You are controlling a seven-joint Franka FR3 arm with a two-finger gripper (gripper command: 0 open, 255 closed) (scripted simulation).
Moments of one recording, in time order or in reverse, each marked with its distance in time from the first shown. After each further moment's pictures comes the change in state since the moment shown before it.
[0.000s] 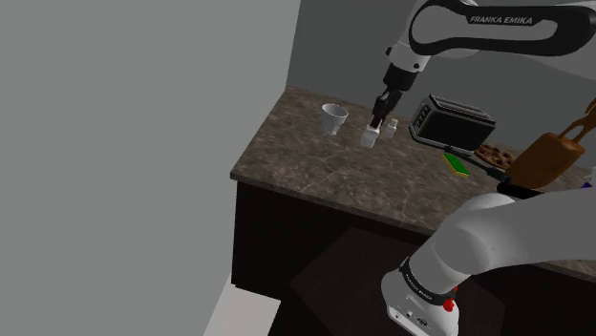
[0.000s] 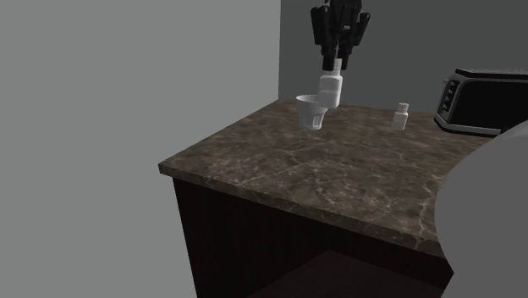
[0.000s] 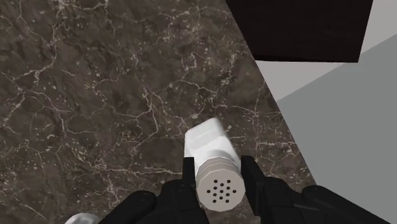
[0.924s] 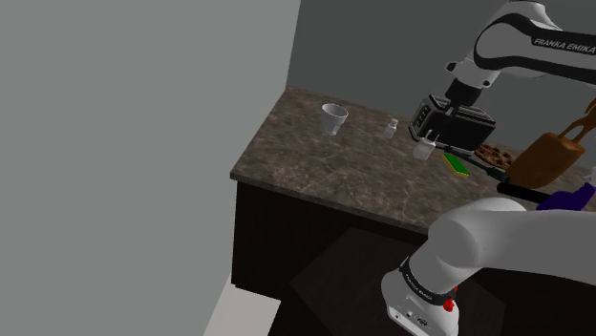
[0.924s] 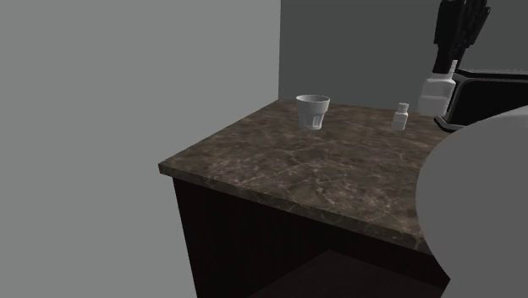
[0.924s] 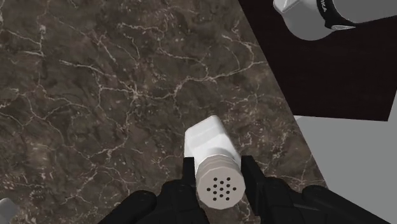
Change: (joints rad) arm -0.162 -0.220 -0.241 -0.087 -0.197 -0.108 -0.296
